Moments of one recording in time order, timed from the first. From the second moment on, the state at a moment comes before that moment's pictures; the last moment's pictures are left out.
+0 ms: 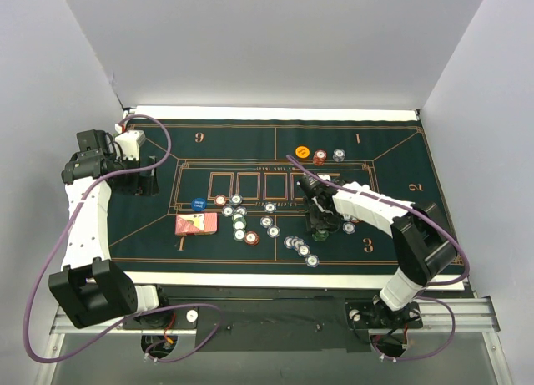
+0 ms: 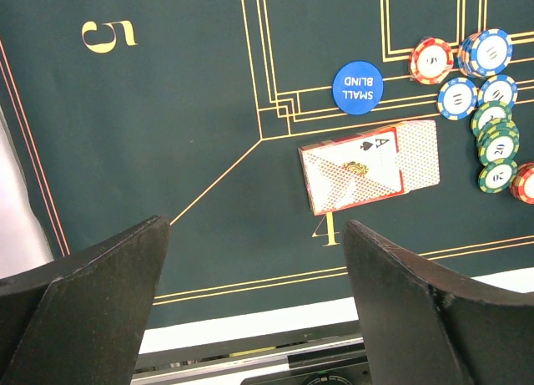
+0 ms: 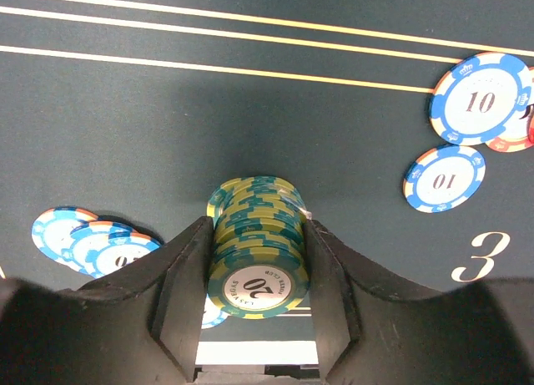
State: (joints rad) left arm 0.27 1.32 1.28 -0.96 0.29 0.30; right arm 0.62 1.63 0.99 -0.72 0.21 0.47
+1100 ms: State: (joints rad) left arm 0.27 1.32 1.28 -0.96 0.29 0.30; right arm 0.25 1.83 1.45 -0.83 0.20 0.50
